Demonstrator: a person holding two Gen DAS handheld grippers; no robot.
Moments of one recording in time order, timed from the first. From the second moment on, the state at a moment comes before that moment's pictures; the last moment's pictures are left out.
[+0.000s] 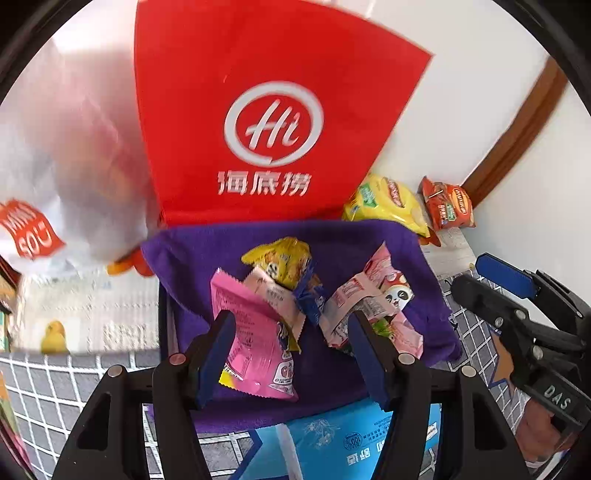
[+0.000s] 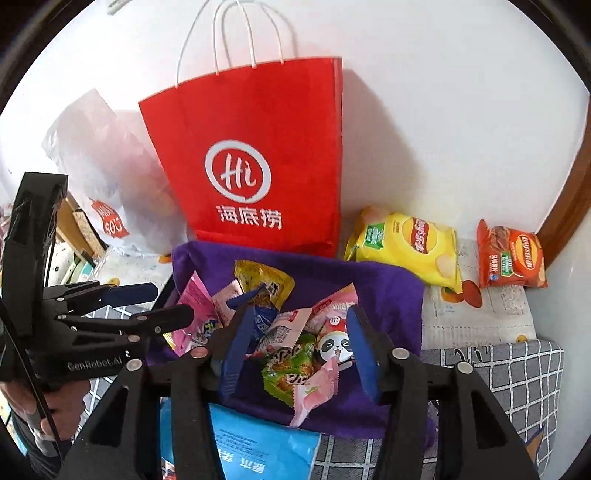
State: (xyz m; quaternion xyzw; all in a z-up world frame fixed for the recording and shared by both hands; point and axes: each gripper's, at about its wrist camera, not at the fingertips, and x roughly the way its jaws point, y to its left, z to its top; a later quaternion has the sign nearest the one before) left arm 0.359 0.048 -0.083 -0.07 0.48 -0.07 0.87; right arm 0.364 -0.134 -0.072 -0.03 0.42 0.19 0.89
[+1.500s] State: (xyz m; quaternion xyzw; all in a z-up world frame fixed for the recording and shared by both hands) left arm 0.198 0.070 -0.031 -0.06 0.42 -0.07 0.90; right arm 0.161 -0.167 -0.093 0.01 0.41 0.15 0.90
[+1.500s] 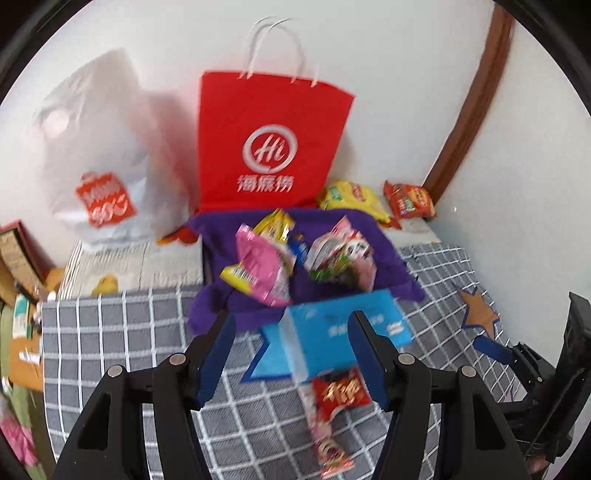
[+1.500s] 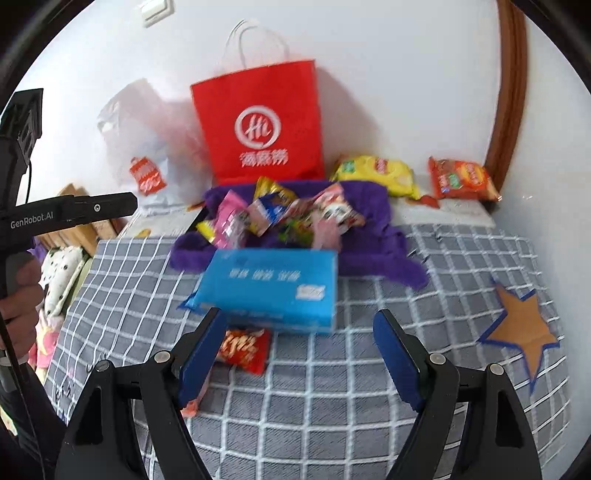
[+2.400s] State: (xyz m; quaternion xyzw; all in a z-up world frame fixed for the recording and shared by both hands) left arm 0.162 0.130 -0.128 -0.10 0.48 -0.04 0.87; right arm 0.194 -0.078 -0.204 0.04 0.50 0.20 0.84
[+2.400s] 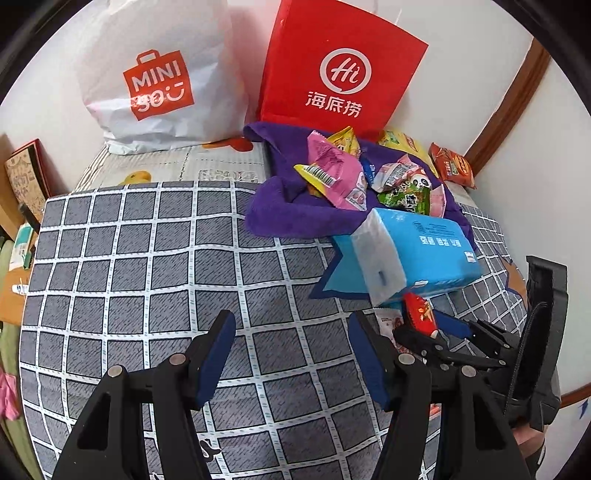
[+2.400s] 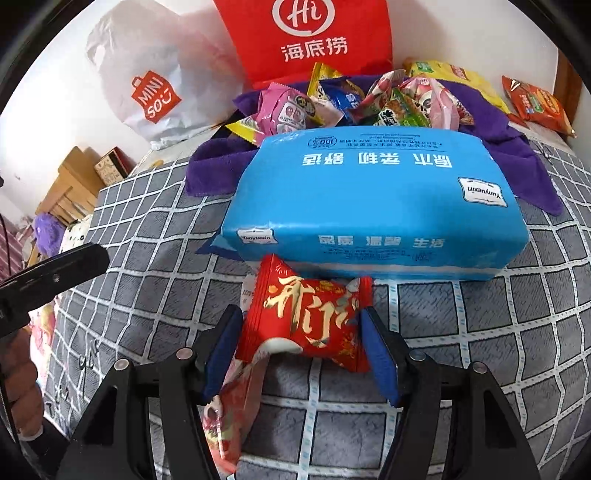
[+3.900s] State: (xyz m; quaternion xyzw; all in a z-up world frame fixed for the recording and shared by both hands) left arm 0.164 0.037 -0.181 -0.10 0.53 -0.10 0.83; right arm 0.150 -0.175 -0.170 0.00 0.42 0.14 0.90
